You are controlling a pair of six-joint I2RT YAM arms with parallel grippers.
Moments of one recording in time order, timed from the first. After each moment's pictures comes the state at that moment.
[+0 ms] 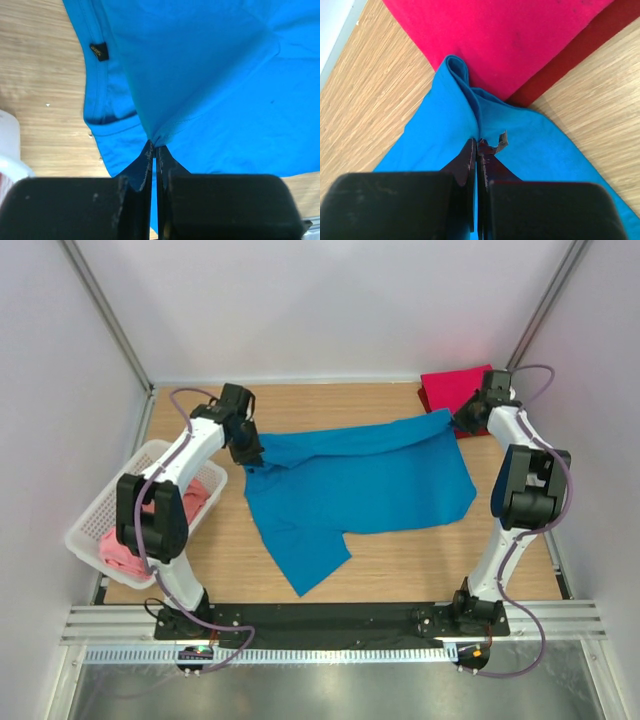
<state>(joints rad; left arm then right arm) -0.25 1.79 1.48 -0.83 0.07 -0.53 -0.17 1.98 1.54 -0.40 -0.07 0.65</state>
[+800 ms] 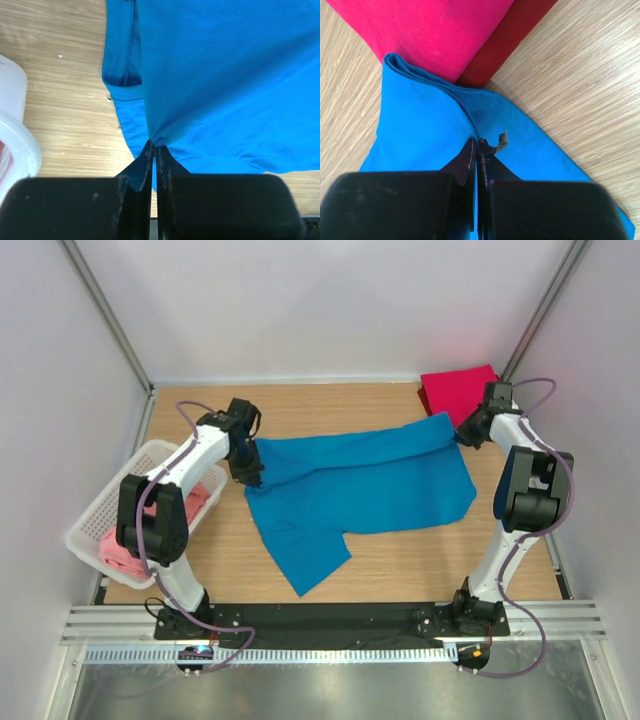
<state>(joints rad) -0.29 1.75 1.40 -0.94 0.00 -0.55 -0.19 1.95 1.44 -0.43 -0.04 0.64</state>
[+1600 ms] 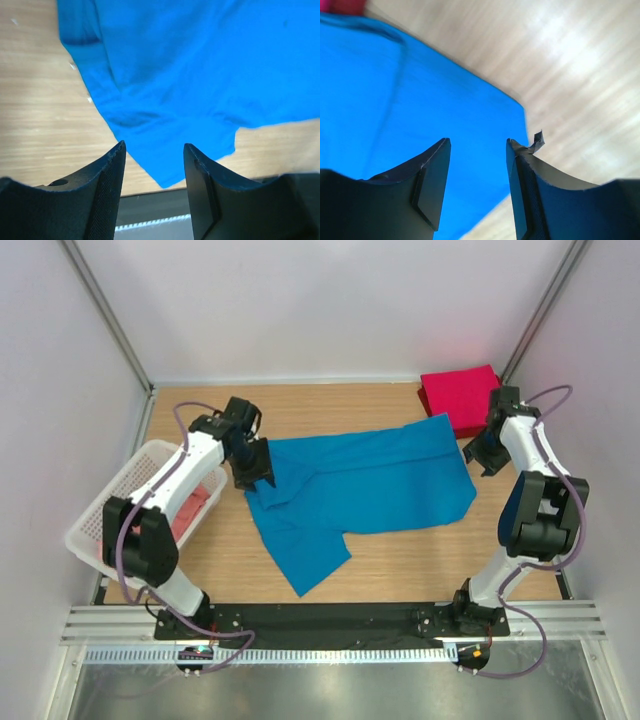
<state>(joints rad) -0.34 1.66 1.42 -0.99 0.11 -0.56 -0.19 1.76 1.43 -0.87 0.19 0.67</state>
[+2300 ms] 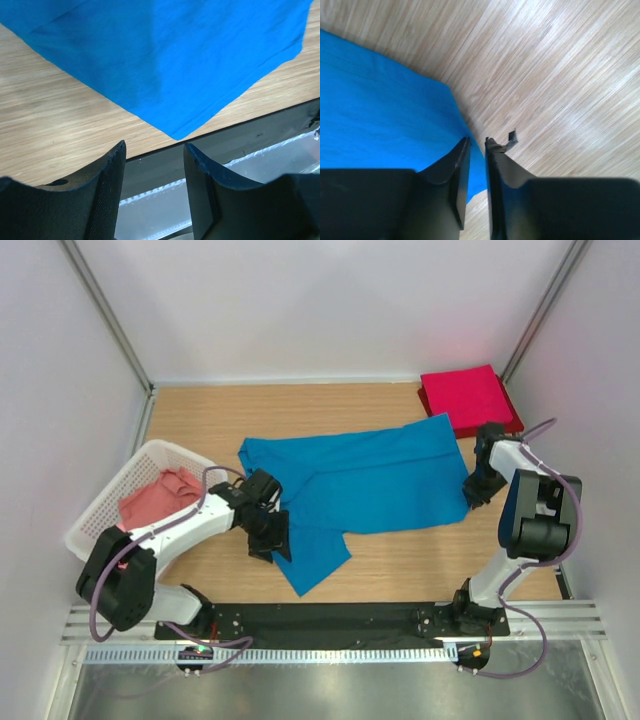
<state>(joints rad) -0.61 1.36 0.82 -0.79 0.29 -0.64 -0.19 1.72 1.10 -0.80 0.28 0.72</state>
